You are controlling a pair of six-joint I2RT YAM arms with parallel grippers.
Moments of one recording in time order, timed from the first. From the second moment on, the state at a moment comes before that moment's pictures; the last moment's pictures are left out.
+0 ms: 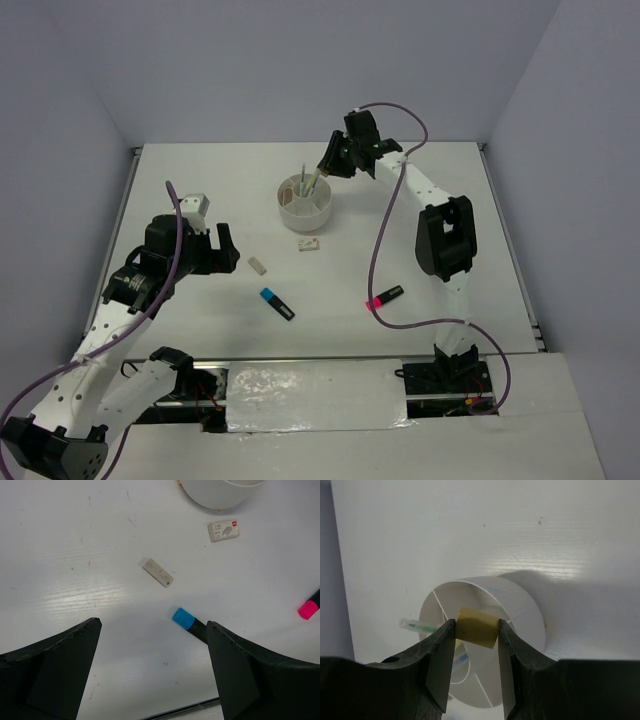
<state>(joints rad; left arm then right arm) -0.30 0.81 0.87 -0.67 -0.01 -0.29 0.39 2.17 1.95 -0.47 -0.15 0.65</state>
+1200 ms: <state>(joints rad) -0.30 0.80 0.86 -0.67 -0.01 -0.29 0.40 2.21 1.98 -0.41 -0.25 0.69</state>
